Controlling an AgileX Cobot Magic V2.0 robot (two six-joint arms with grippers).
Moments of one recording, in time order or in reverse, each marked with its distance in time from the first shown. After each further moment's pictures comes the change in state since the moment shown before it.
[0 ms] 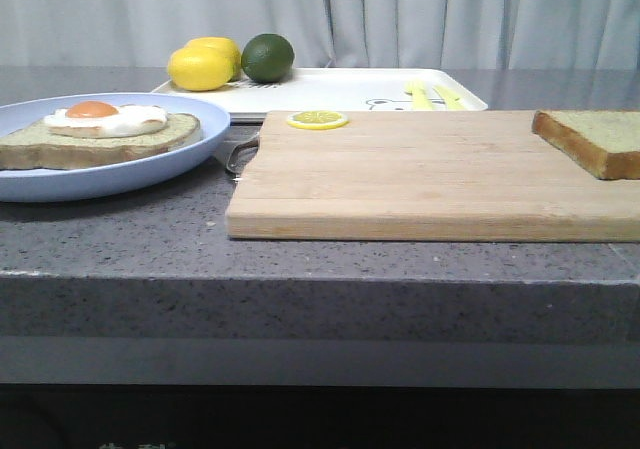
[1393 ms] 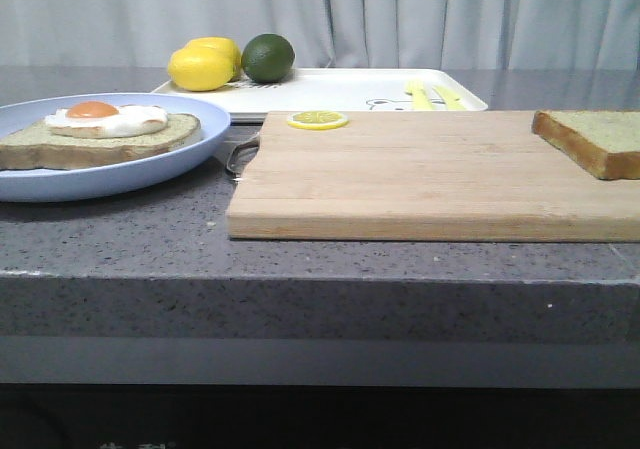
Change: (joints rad) left arm 0.000 0.551 -0.629 0.000 0.573 0.000; right arm 0.000 0.757 -0.607 0.001 0.527 0.000
